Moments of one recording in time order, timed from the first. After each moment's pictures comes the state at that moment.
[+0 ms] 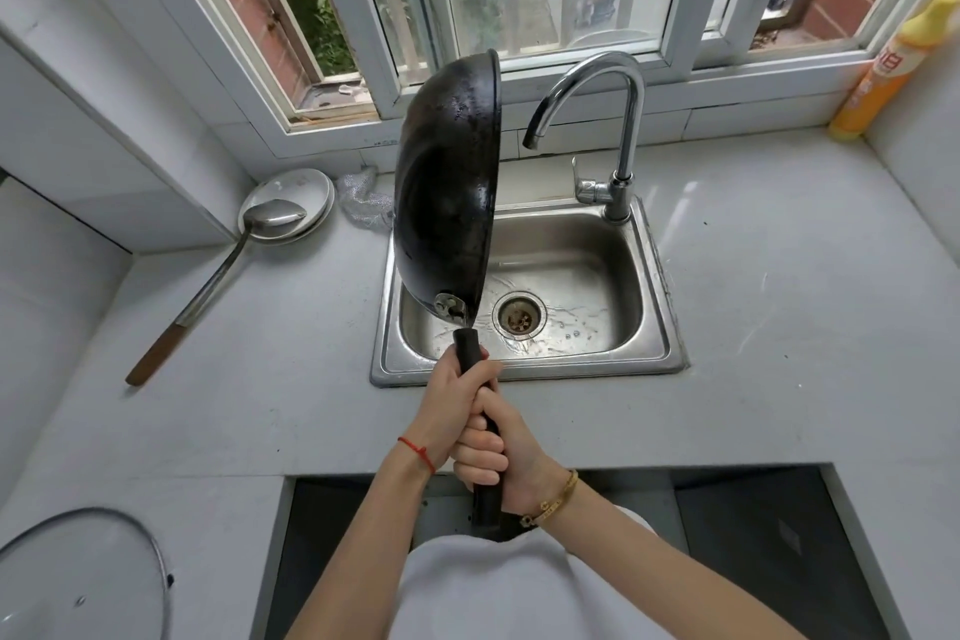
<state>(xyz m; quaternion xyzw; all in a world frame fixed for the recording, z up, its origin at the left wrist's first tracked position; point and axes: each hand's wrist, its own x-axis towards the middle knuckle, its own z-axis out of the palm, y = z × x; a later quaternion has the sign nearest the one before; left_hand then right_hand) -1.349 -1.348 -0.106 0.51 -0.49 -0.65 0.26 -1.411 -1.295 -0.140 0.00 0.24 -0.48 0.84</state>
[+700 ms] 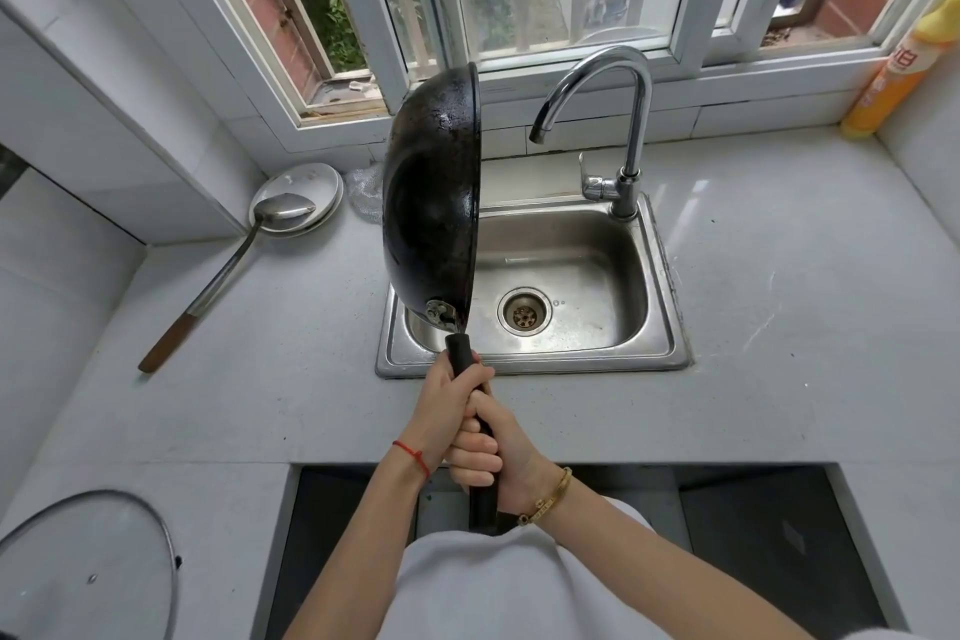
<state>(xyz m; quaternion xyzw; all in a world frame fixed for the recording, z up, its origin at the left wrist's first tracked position) -1.336 -1.338 -0.110 0.54 -0.48 -0.64 0.26 -1.404 -1.288 -0.151 0.01 0.24 -0.45 0.86</state>
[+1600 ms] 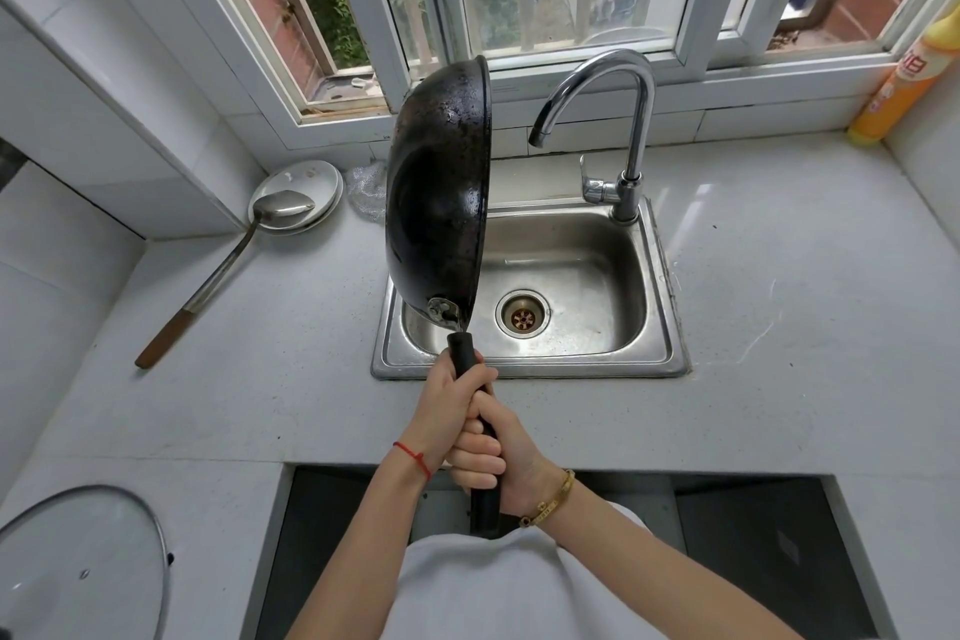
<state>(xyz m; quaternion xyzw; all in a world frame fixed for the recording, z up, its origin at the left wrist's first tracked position) -1.350 -1.336 -0.106 0.55 -0.48 -0.63 0.27 -1.418 -1.287 -0.145 -0.01 0.24 -0.45 0.86</state>
